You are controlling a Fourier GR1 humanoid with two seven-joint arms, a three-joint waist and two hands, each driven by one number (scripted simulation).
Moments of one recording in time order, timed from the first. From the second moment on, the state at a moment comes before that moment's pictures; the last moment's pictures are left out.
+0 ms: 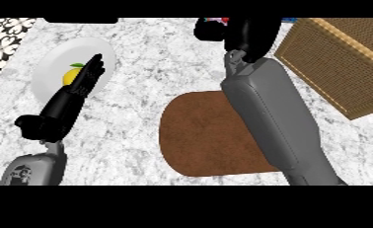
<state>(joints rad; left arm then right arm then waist) -0.16 0.18 0.05 -1.60 -0.07 -0.23 0.03 -0.95 0.00 0.17 -1.30 1.13 -0.38 1.06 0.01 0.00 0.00</state>
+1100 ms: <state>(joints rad) -0.18 0.18 0.06 -1.60 -0.07 -0.24 0.03 -1.19 -0.28 -0.23 -0.94 1.26 -0.44 0.99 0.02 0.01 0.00</state>
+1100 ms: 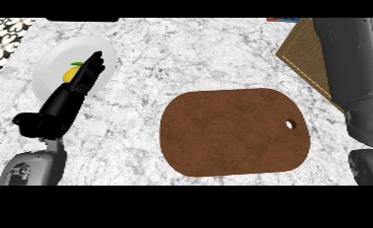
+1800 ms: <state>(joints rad) -0.20 0.19 0.09 -1.56 -0.07 -0.25 0.01 -1.10 -0.44 -0.37 -0.78 1.12 -0.56 0.81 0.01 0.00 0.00</state>
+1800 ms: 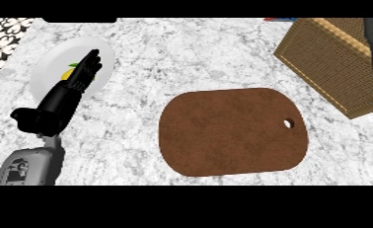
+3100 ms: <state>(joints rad) -0.20 0.16 0.07 -1.59 -0.08 -0.24 0.04 -1.01 -0.60 -0.49 -0.51 0.87 -0.89 0.32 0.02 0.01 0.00</state>
